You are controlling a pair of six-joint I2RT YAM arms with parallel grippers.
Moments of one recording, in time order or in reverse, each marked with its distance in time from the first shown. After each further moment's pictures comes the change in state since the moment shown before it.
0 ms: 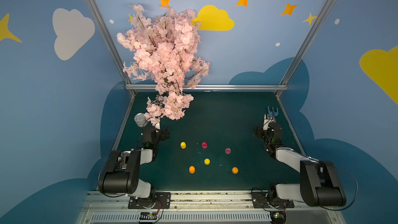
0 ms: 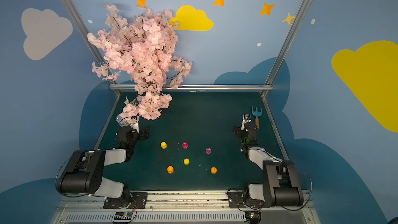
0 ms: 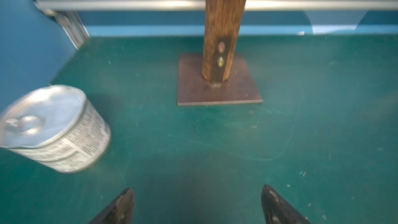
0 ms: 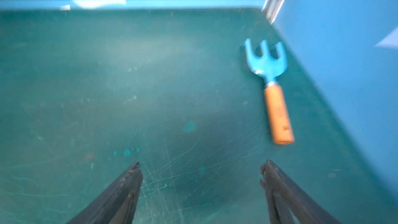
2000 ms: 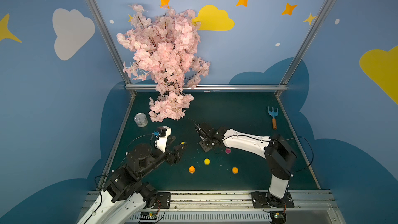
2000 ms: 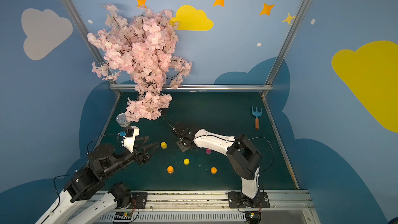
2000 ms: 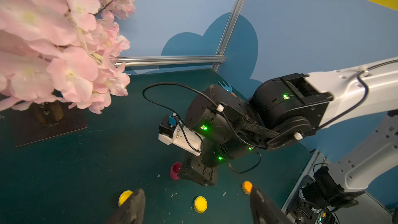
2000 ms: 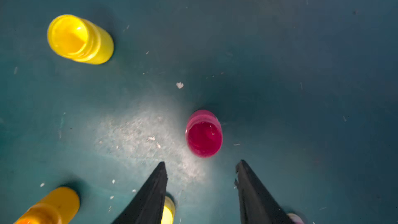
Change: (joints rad) left arm -0.662 -0.947 0.332 -1.117 0.095 -0.269; right arm 0.925 0.583 0.853 -0.966 -0.001 0.232
